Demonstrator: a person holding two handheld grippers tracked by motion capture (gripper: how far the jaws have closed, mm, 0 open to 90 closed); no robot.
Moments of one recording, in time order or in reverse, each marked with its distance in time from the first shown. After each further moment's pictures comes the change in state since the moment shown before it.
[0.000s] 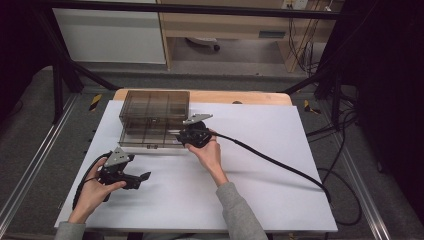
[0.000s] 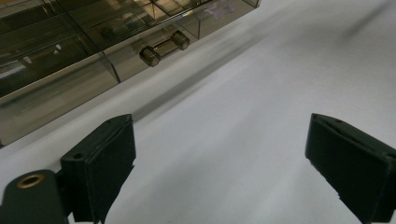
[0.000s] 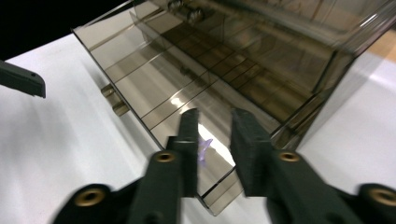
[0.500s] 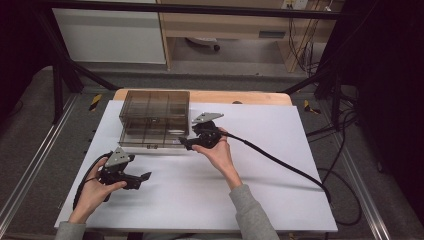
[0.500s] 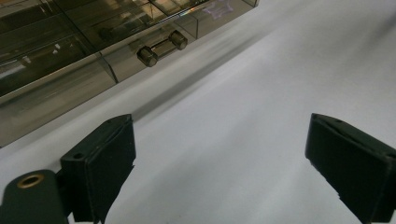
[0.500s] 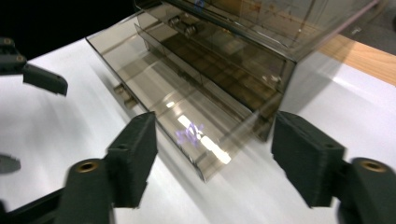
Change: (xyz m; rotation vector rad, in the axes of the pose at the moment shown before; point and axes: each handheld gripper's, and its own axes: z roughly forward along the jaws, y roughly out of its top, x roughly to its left) left arm -0.001 0.000 0.001 0.003 -0.003 0.003; right arm 0.000 0.003 -0.041 -0.021 -0.023 -0.010
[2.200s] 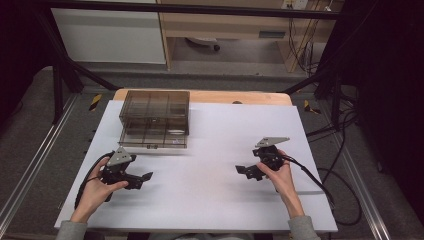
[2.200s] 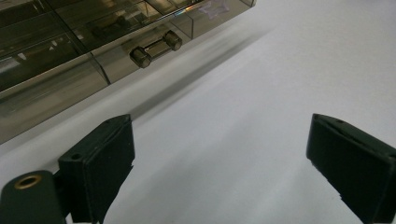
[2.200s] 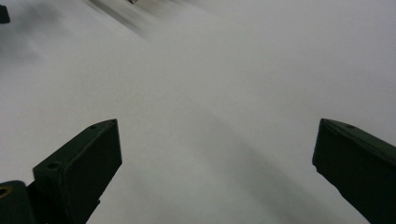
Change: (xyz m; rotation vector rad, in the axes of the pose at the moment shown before) left arm -0.002 0.002 0.004 0.008 -0.009 -0.010; right arm -0.068 -0.114 -0.130 0.135 -0.009 0.129
